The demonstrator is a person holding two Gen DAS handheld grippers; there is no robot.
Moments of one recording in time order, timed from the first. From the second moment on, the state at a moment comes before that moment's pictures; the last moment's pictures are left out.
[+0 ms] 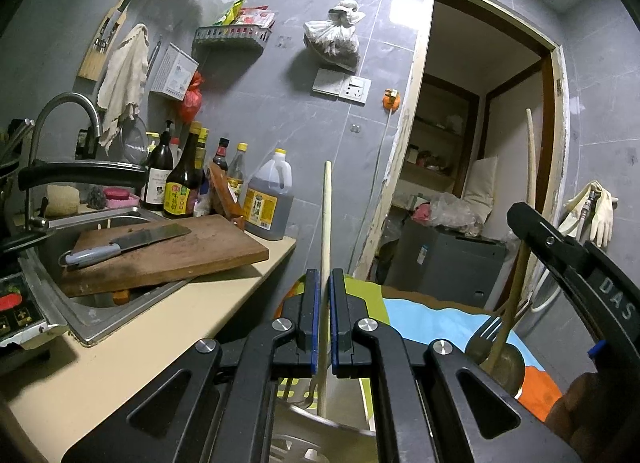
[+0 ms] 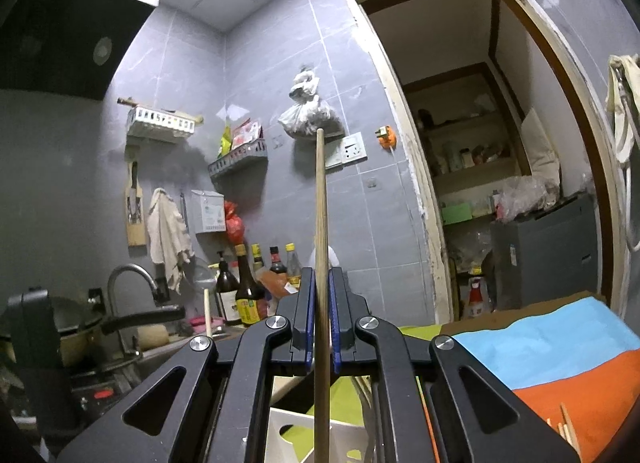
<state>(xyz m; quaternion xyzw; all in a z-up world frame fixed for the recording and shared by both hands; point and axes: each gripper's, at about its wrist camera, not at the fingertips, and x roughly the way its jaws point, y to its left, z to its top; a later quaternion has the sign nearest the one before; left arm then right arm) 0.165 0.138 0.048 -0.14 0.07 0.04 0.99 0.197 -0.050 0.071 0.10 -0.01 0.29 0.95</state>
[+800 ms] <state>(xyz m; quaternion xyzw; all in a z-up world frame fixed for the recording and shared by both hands) 0.162 0.137 0.058 -0.14 0.08 0.01 0.99 0.198 -0.064 0.062 0.09 0.02 0.29 0.95</state>
